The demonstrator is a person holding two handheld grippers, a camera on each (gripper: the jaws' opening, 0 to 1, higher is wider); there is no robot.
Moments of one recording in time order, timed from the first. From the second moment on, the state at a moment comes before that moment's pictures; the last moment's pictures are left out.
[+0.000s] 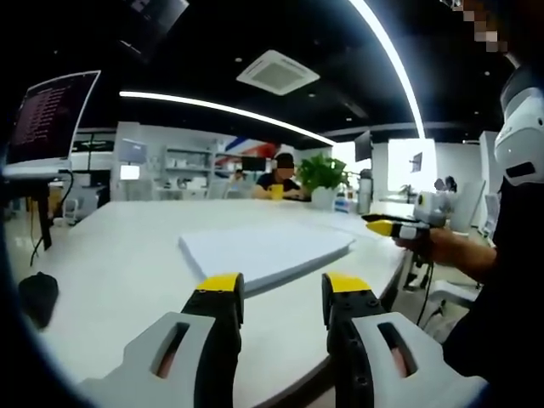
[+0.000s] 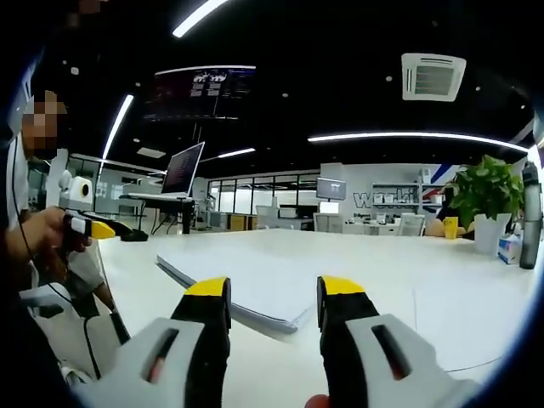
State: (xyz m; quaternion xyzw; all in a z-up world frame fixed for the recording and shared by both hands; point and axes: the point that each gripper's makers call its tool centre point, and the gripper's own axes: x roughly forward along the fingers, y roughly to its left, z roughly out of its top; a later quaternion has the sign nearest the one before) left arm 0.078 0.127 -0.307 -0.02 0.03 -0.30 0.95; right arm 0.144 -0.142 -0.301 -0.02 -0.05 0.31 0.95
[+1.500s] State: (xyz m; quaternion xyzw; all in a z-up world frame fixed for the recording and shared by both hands) left arm 0.077 0.127 -0.308 -0.01 0.02 -0.28 0.96; right arm 0.145 -0.146 -0.299 0.01 -0.05 0.32 0.95
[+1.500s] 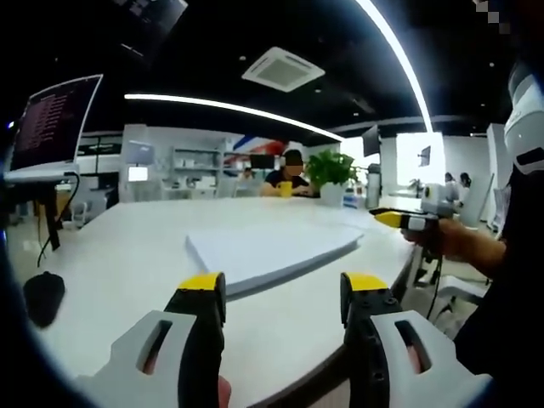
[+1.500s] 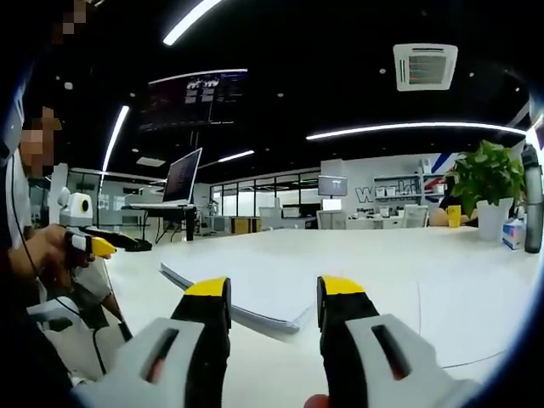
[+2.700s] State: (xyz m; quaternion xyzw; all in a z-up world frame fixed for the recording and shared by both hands) left arm 0.069 0.134 -0.303 -0.01 0.02 -0.27 0.96; right arm 0.146 -0.167 -0.289 0.05 -0.03 0.31 0.95
